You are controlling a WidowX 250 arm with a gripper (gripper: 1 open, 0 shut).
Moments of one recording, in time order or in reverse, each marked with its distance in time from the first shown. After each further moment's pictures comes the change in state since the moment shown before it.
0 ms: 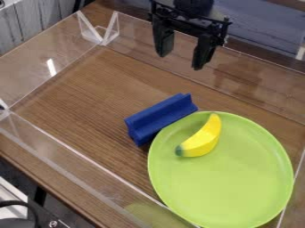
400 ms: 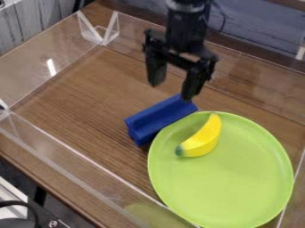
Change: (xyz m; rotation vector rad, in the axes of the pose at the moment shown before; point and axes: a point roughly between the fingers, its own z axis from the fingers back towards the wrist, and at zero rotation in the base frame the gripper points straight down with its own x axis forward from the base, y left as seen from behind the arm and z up) arm -0.019 -0.002 -0.038 -0.004 0.047 -0.076
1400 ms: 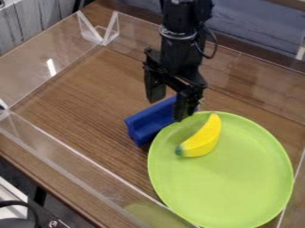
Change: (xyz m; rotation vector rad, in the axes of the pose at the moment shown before) arm -0.005 0.000 -0.024 0.000 -0.025 -0.189
